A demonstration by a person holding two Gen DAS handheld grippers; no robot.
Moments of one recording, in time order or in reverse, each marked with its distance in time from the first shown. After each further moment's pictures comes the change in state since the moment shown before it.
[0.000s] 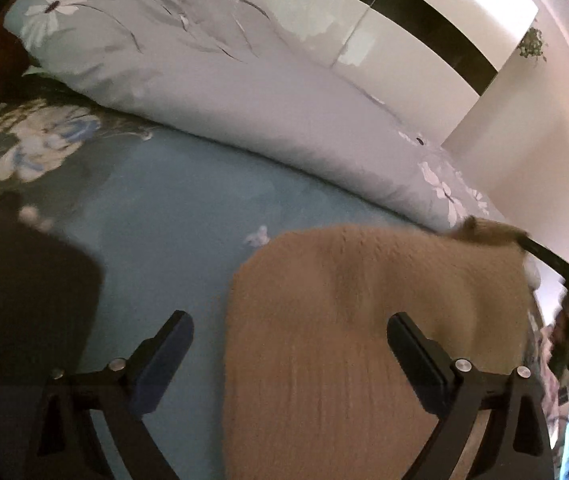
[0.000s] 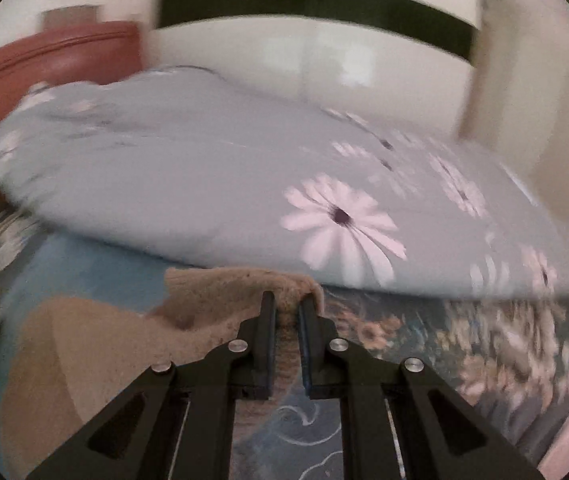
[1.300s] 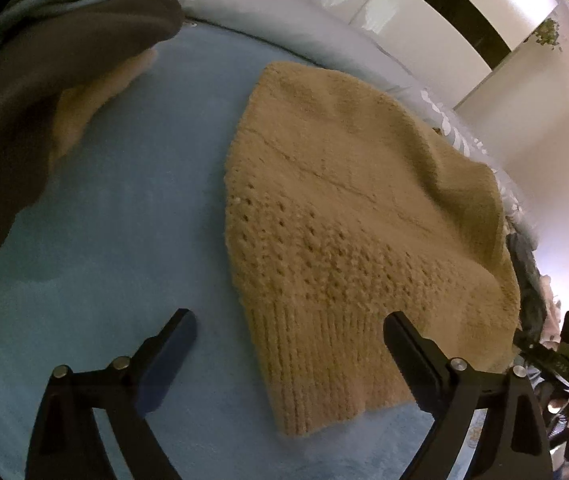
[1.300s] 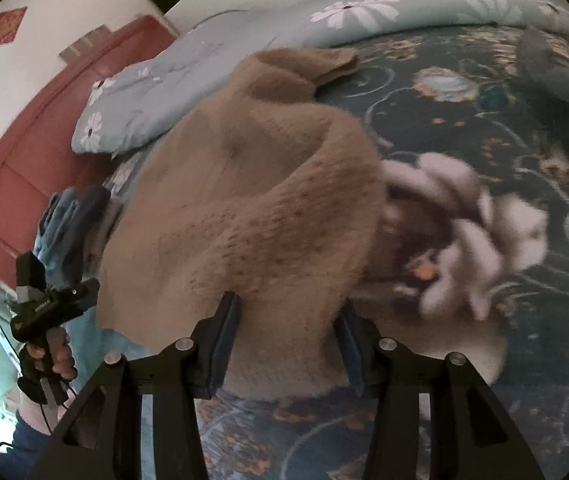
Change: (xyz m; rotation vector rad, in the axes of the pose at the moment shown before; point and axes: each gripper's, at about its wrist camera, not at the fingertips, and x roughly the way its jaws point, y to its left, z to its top) left arm -0.040 -0.002 -0.161 -0.087 0.129 0.001; right arm -0.103 -0.033 -0.271 0.244 0.259 0.526
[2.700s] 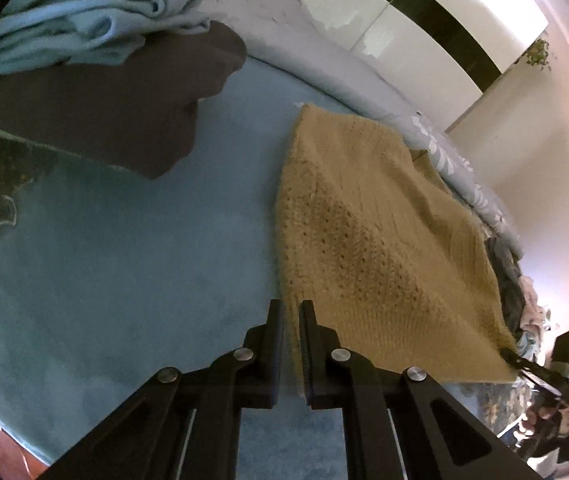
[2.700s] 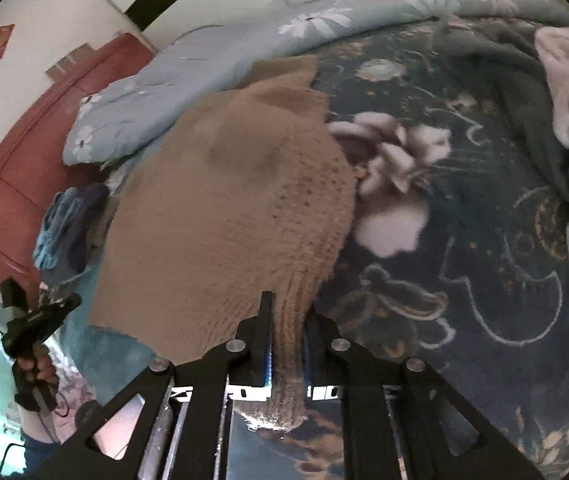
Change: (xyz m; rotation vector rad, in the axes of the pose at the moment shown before) left arm -0.083 0.036 -0.055 -0.030 -0.077 -0.029; right arm -0.060 -0.009 -0.068 0.078 -0.045 -0.104
